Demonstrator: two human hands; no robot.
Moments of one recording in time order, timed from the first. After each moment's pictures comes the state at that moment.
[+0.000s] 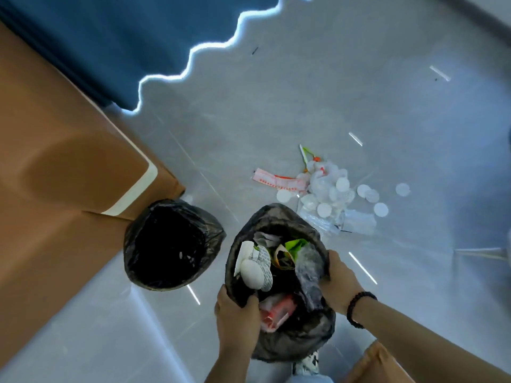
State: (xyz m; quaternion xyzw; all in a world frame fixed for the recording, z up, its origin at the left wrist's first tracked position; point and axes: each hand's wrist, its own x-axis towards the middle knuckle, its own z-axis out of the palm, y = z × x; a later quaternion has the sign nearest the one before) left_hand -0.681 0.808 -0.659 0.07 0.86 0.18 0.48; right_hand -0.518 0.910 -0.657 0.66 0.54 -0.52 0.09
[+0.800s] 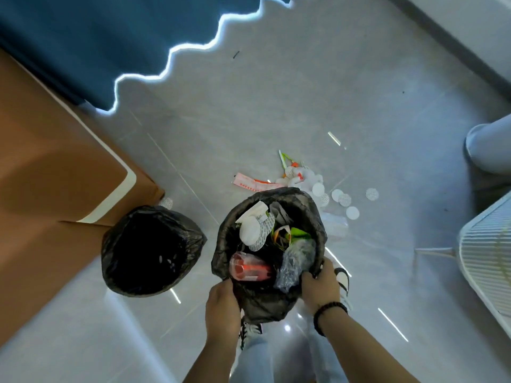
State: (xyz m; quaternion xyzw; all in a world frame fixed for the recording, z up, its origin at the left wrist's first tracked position) left_hand -0.673 0.848 -0.641 -0.02 0.80 0.26 0.54; right_hand -0.525 0.913 -0.630 0.81 0.33 -0.48 -0.08
